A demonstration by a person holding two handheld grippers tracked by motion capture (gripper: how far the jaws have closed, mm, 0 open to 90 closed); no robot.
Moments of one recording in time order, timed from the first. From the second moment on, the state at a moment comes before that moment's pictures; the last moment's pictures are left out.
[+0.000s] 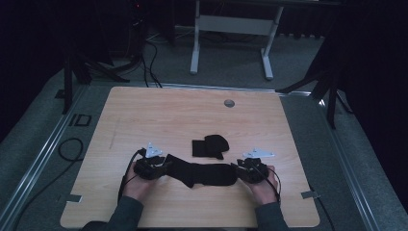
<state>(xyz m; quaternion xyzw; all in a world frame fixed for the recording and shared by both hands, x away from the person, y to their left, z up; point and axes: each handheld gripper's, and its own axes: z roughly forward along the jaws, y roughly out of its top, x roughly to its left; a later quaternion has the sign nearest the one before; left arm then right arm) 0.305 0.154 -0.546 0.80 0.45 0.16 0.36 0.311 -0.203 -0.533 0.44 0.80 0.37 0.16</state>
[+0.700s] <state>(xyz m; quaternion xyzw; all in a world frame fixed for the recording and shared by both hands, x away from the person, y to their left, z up) 0.305 0.146 -0.548 0.81 0.44 0.15 0.35 0.366 -0.182 -0.528 0.45 0.80 0.34 0.21</state>
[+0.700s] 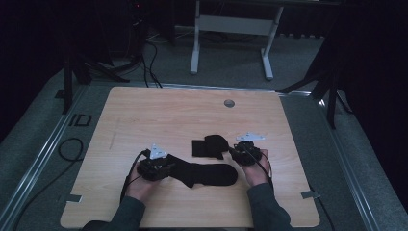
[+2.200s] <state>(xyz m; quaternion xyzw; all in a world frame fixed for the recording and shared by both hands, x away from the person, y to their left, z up) 0.306 0.143 -0.551 0.82 0.44 0.16 0.34 0.427 -0.164 -0.548 0.54 0.78 0.31 0.10</state>
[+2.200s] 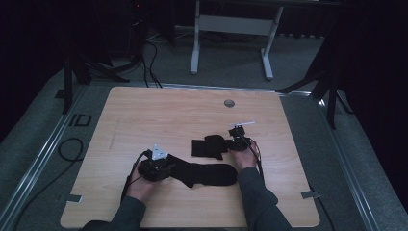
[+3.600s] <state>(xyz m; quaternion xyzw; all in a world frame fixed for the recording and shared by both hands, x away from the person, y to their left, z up) 0.306 0.141 -0.553 0.82 0.44 0.16 0.34 0.391 -0.199 -0.476 0.50 0.77 0.36 0.15</state>
